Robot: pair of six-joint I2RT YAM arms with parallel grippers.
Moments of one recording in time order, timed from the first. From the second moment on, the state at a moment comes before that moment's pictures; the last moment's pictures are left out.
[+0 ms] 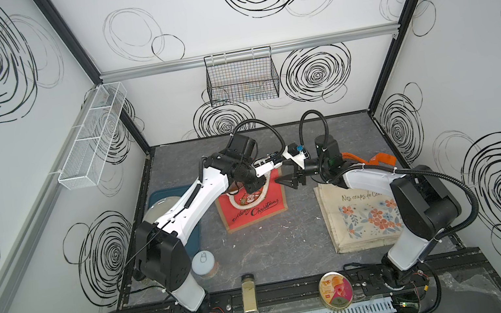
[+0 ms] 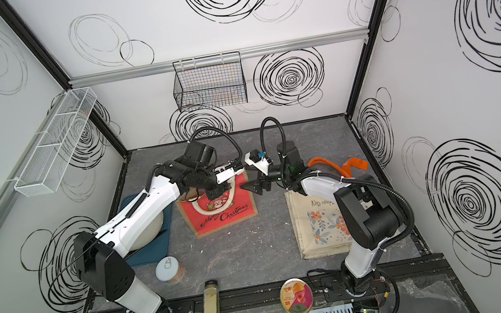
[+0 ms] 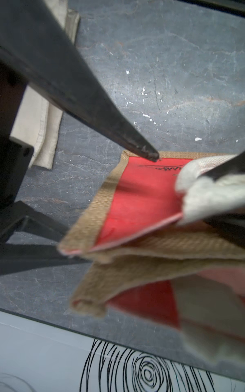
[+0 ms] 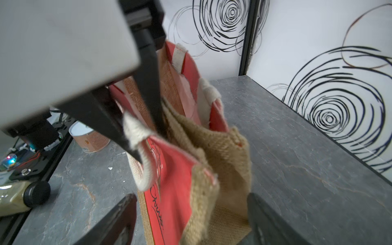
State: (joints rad) left arm -0.54 1.68 1.54 -0.89 0.21 0.67; right arm 0.43 1.68 0.95 0.35 -0.93 -0.33
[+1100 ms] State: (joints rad) left arm -0.35 2.04 2.06 -1.15 0.56 0.68; right arm 0.51 1.72 0.94 0.48 -0.71 -0.23
